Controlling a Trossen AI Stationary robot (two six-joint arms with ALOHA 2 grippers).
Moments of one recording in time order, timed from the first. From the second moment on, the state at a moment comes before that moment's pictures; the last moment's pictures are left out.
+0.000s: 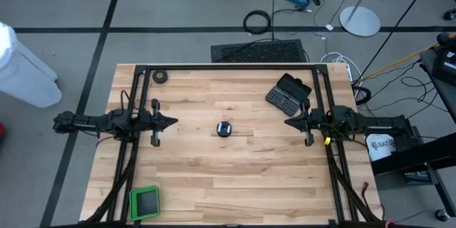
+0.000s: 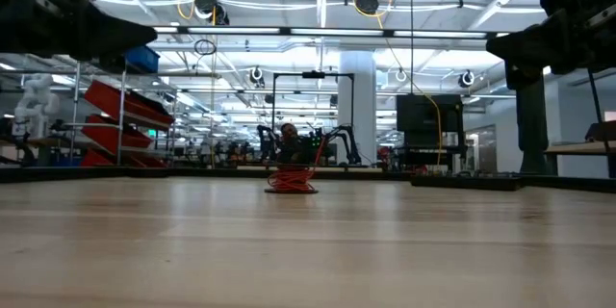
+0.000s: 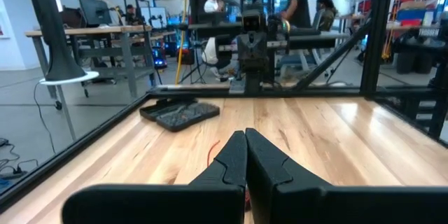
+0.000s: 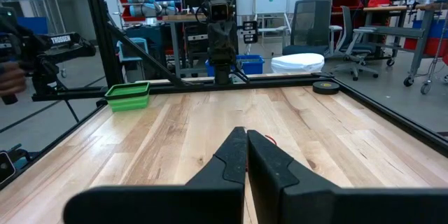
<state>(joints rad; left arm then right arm) -0.08 0.01 0.01 0.07 -0.16 0.04 -0.02 0.00 0.02 0.01 0.00 0.07</state>
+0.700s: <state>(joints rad) -0.08 0.30 0.48 -0.08 -0.22 0.12 -0.02 0.00 0.02 0.04 0.00 0.03</state>
